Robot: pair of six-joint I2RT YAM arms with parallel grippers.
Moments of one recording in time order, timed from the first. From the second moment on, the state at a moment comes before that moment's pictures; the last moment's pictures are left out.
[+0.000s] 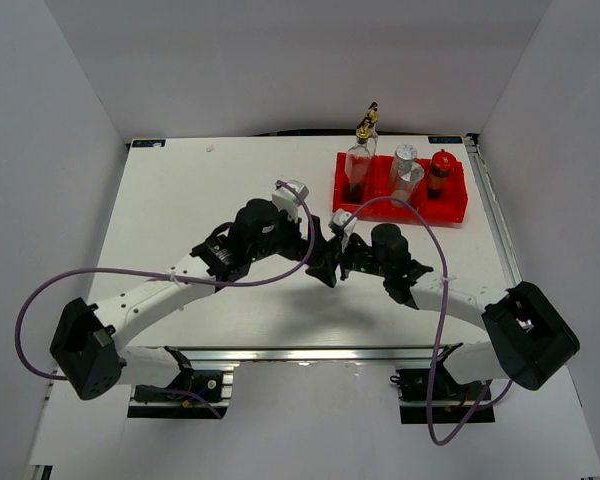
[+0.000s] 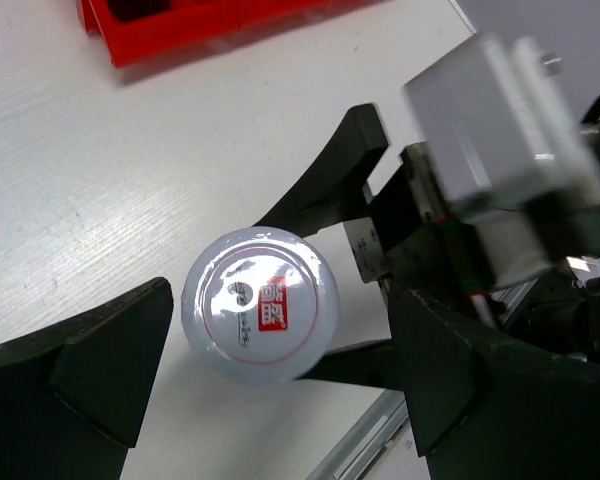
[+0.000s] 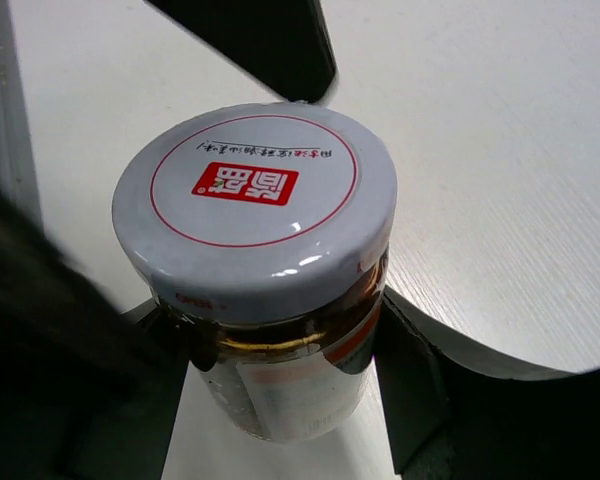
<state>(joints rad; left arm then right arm) -0.81 1.30 0.99 -0.12 0.09 -0.37 0.67 1.35 0.56 0.53 -0.55 -0.03</state>
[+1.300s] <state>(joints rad) -0.41 1.15 0.73 0.01 -0.25 -0.55 -0.13 1.60 0.75 0.63 -0.04 0.18</state>
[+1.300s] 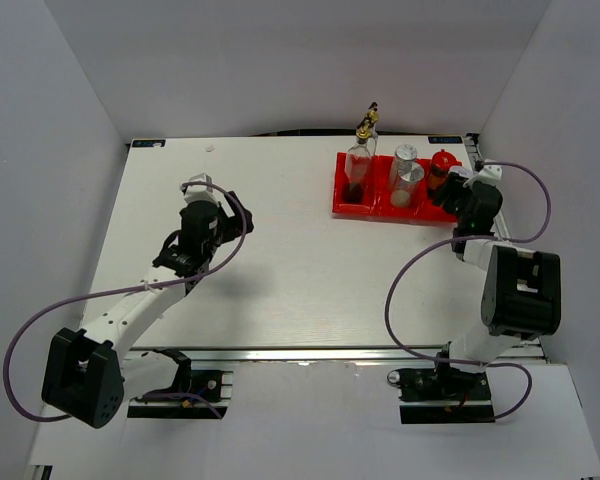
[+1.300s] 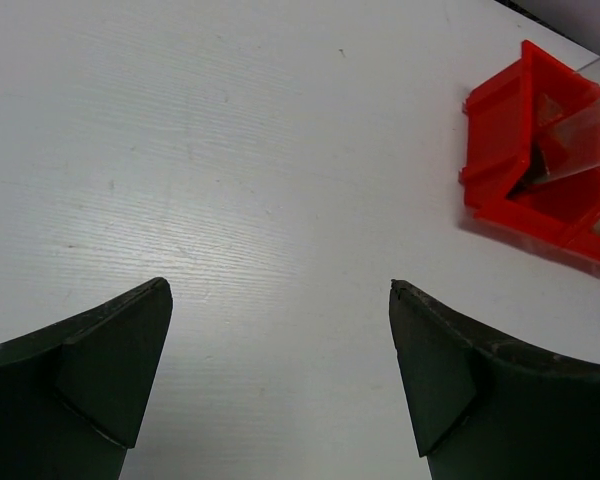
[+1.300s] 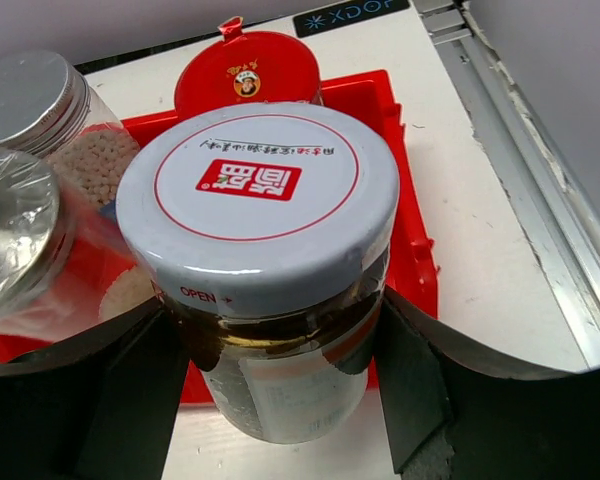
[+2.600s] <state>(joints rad) -0.39 1.21 0.72 -0.06 -0.37 -0.50 -0.13 1.91 0.92 0.73 -0.08 0.14</state>
